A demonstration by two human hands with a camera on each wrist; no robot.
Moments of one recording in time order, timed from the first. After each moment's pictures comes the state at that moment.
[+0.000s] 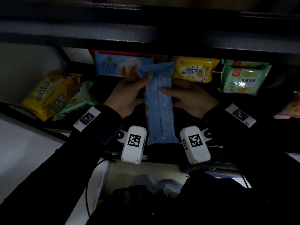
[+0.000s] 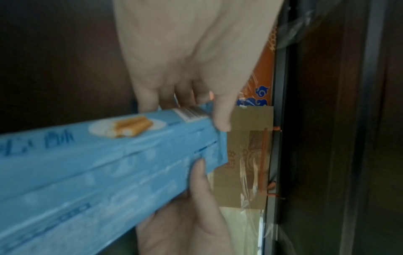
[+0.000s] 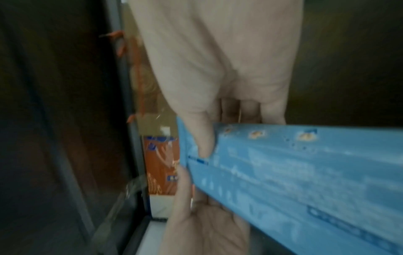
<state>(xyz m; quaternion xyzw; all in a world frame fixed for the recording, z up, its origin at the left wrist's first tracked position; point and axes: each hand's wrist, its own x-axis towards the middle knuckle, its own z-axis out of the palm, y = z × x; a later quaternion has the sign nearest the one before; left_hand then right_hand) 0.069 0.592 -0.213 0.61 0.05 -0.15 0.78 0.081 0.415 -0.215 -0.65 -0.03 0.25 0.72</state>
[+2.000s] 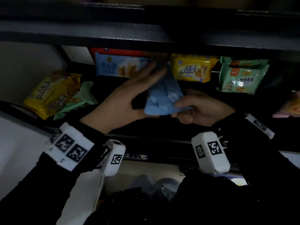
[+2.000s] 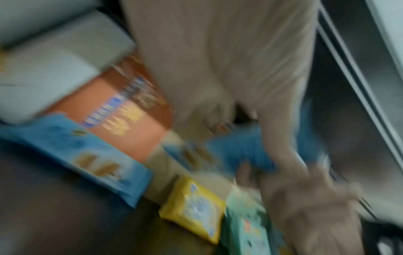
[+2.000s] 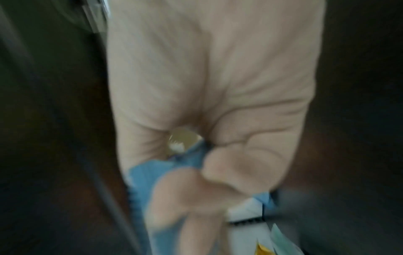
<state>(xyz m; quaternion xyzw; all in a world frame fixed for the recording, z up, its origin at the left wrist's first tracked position) 0.024 0.611 -0.186 0.86 -0.32 0.03 0.40 0.050 0.389 -0.197 -0.57 -0.09 0.37 0.73</state>
